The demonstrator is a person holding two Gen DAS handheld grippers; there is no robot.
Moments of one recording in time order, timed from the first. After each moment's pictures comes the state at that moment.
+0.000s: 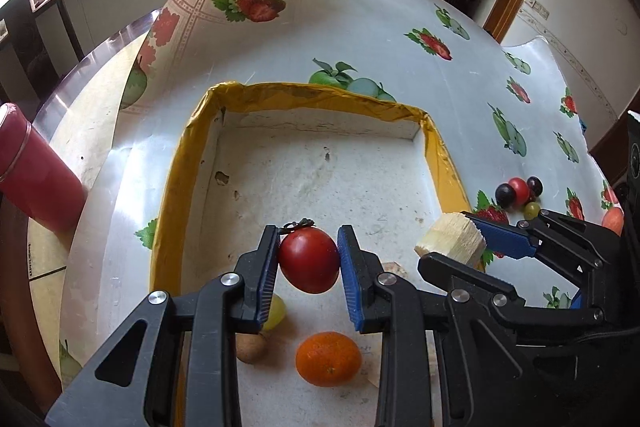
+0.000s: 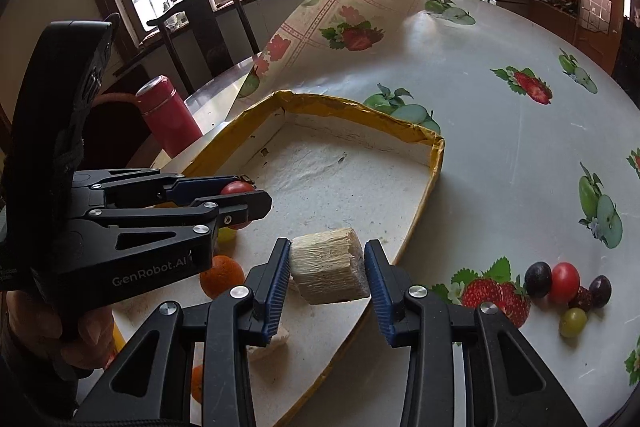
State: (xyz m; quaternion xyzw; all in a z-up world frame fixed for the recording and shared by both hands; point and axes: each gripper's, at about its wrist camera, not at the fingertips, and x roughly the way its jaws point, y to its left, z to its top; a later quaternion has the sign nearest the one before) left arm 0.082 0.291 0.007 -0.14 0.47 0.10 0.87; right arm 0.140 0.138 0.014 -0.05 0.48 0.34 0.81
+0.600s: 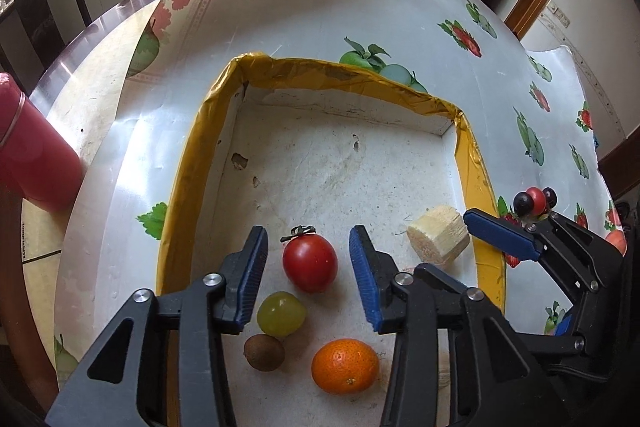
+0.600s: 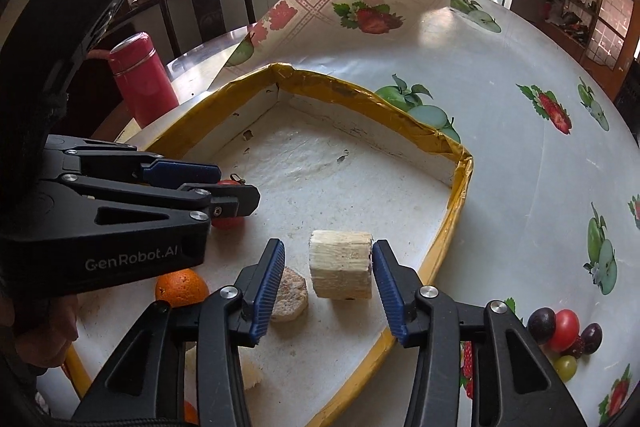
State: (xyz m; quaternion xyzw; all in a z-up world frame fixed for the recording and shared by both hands) left arm 0.088 0.305 -0.003 -0.17 0.50 0.12 0.84; right arm 0.148 0.172 -0.008 -0.13 0.48 0.33 0.80
